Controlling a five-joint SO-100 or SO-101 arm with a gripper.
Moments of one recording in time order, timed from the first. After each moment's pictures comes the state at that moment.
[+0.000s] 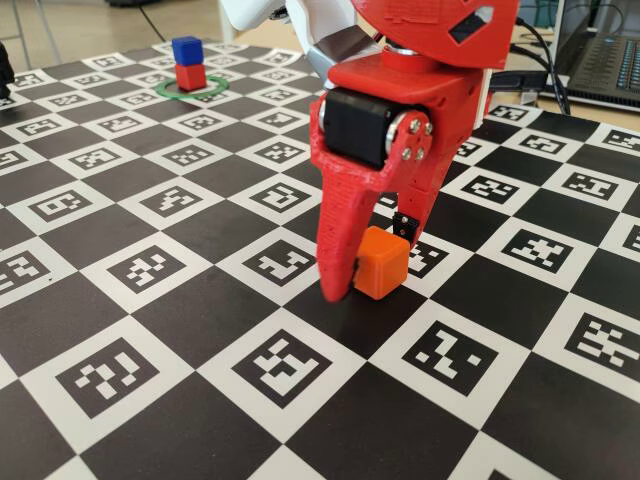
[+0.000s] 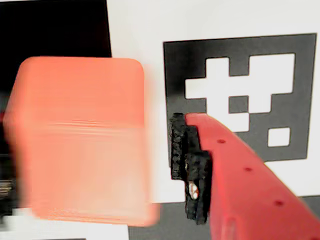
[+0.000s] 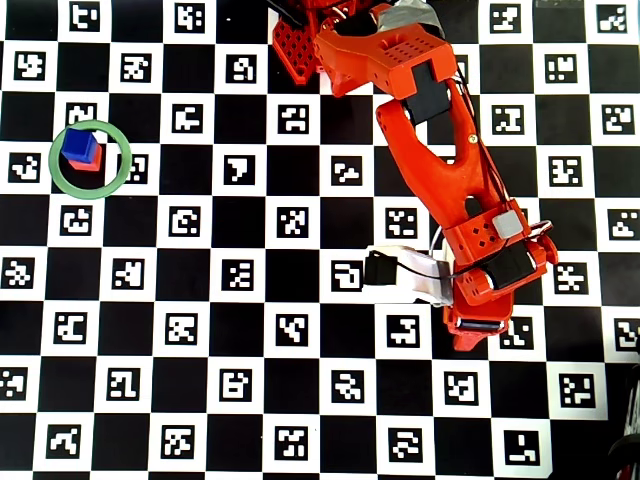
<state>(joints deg) -24.9 48.3 55.9 78.9 28.1</state>
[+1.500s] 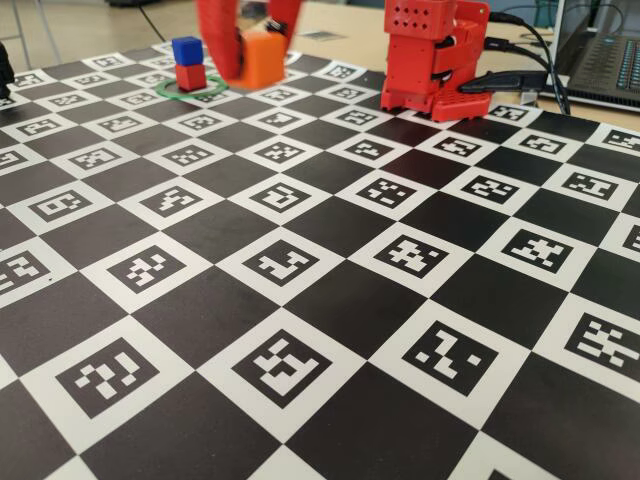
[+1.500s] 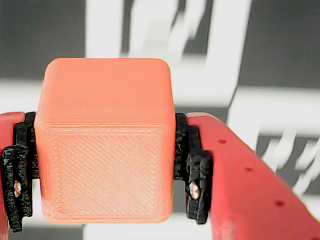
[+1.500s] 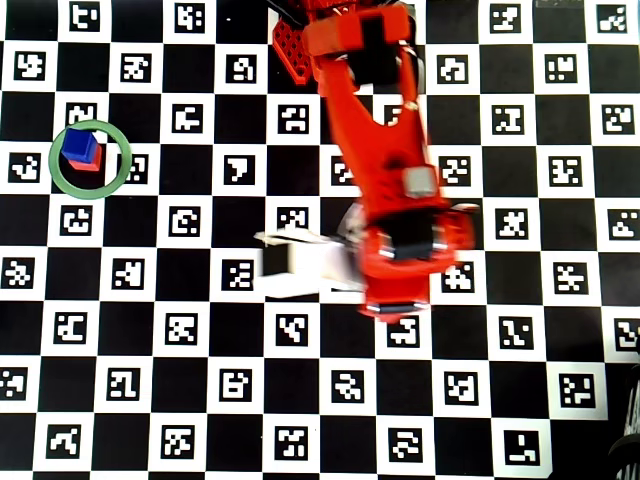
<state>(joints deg) 8.8 76.6 63.6 99.8 -9.1</state>
